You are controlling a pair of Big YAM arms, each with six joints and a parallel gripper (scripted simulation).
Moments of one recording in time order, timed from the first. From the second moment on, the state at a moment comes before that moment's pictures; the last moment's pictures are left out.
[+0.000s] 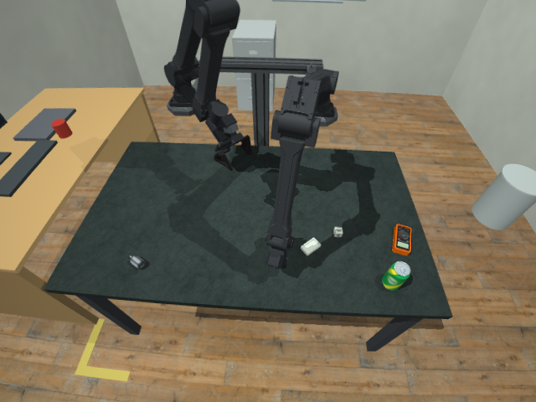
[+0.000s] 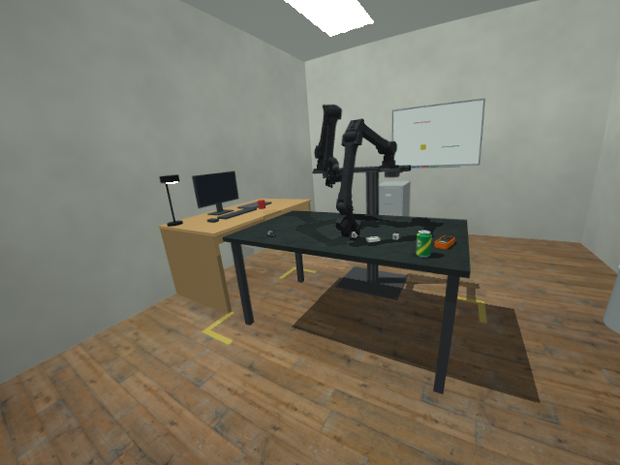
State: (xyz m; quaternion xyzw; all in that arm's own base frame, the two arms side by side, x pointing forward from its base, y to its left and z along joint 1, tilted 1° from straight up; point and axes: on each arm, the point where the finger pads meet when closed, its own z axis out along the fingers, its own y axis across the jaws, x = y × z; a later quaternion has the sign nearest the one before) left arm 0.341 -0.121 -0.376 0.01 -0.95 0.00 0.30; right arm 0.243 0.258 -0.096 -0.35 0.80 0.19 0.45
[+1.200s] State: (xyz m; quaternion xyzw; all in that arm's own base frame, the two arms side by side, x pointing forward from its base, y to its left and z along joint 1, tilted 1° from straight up) left arm 0.332 -0.119 -0.368 0.01 -0.95 0.00 0.30; right arm 0.243 0.258 -0.096 -0.35 0.80 0.19 0.45
